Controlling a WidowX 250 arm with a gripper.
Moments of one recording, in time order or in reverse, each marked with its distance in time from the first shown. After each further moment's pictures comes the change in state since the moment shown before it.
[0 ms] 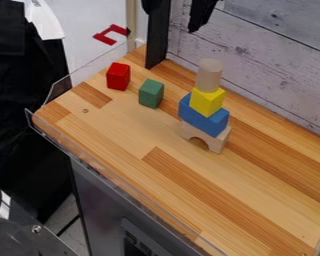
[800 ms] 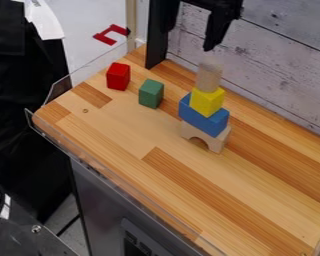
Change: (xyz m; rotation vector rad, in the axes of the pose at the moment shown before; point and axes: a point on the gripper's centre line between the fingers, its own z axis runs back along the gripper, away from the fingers) arm 0.004 -0.027 -0.022 -0.056 0.098 -0.028
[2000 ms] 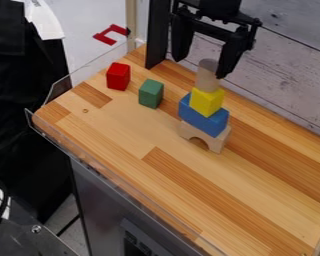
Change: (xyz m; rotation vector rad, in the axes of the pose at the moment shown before) arm 0.005 -0.011 -0.027 -0.008 0.095 0.006
